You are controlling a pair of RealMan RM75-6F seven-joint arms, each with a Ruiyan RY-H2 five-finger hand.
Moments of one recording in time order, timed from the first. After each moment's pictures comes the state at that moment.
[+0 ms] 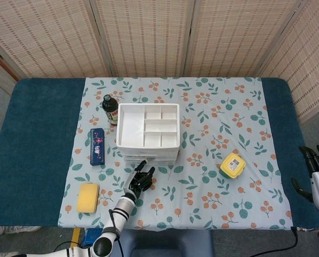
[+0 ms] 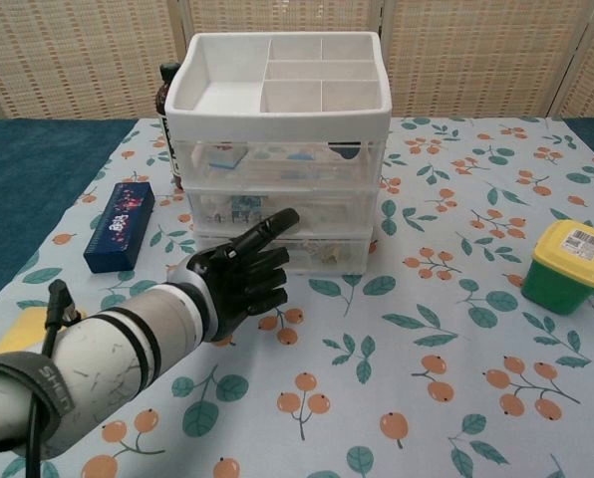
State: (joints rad) left arm -0.47 -2.06 -0.47 -1.57 0.80 0.87 -0.61; right arm 0.03 -1.07 0.10 -1.62 -1.49 1.57 -0.07
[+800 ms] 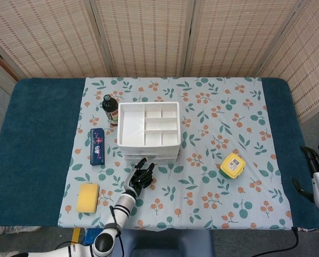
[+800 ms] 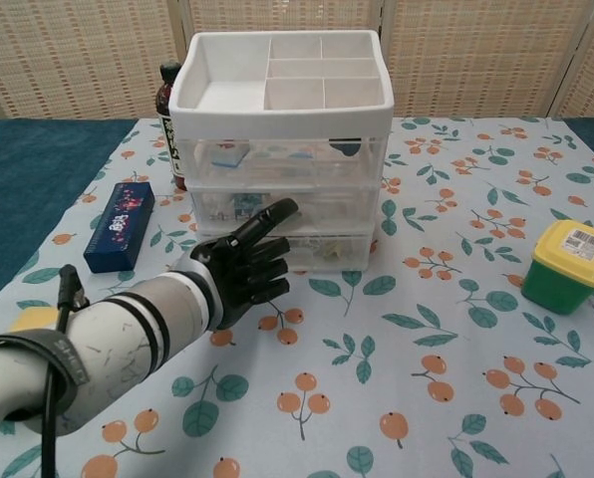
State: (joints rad) left arm -0.49 -2.08 -0.53 -1.56 0.74 0.86 -0.60; right arm 0.03 -1.07 0.10 -1.62 -1.49 1.57 -0.07
